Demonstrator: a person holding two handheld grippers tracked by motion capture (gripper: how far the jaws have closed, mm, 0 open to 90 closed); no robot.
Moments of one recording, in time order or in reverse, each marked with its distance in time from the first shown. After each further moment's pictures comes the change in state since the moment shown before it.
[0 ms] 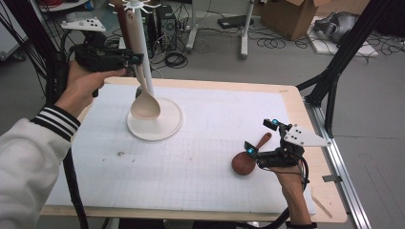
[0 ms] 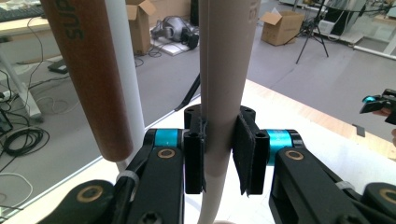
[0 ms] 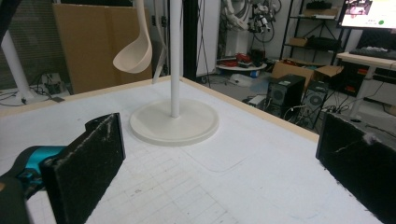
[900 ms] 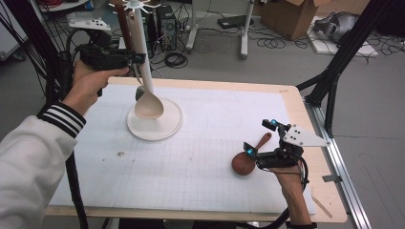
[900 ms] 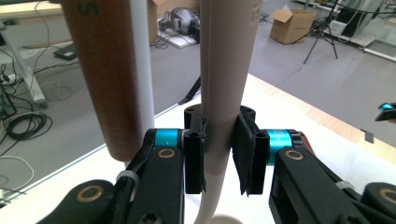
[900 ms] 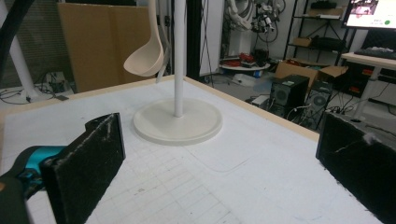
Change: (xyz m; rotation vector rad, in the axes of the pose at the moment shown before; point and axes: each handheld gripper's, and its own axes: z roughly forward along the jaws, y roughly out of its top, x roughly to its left) left arm 0.005 -0.002 0.011 0.020 0.031 -0.051; right arm 0.001 0.000 0.001 0.000 0.014 -0.011
